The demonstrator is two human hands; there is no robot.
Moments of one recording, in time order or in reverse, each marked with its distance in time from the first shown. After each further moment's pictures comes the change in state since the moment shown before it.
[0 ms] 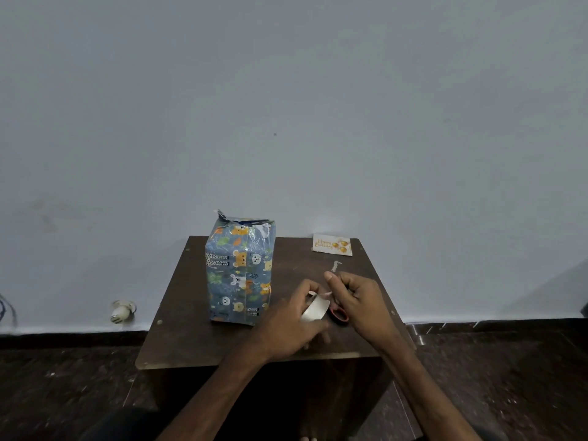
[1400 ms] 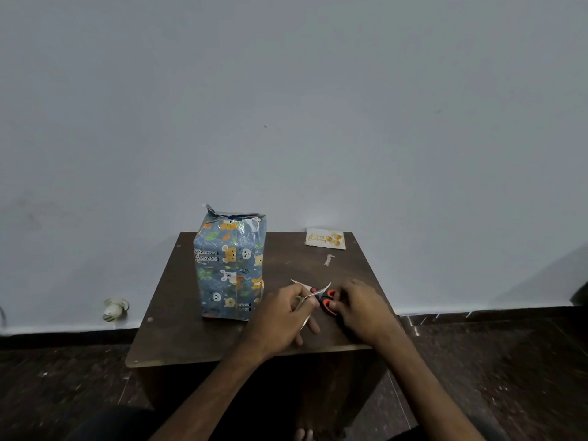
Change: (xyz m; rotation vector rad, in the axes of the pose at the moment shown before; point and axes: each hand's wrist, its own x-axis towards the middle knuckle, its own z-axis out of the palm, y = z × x) left_hand -0.001 0.006 0.008 -0.048 0.135 -0.099; right_hand -0.001 0.026 -0.016 -0.734 -0.217 0.295
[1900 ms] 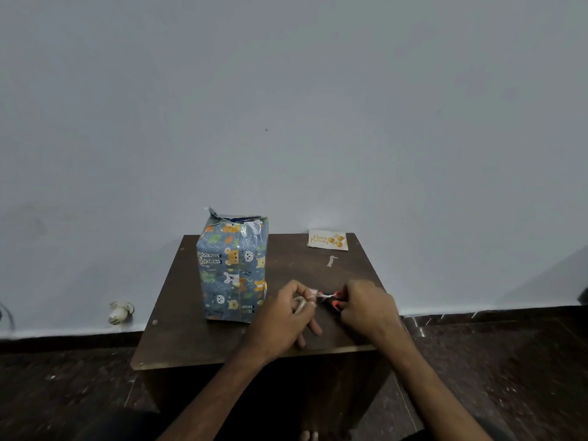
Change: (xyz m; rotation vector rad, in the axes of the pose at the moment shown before) left_hand -0.001 -0.005 0.001 -0.066 0.022 -0.007; right_hand 0.001 -0.014 -0.008 -0.218 -0.006 0.138
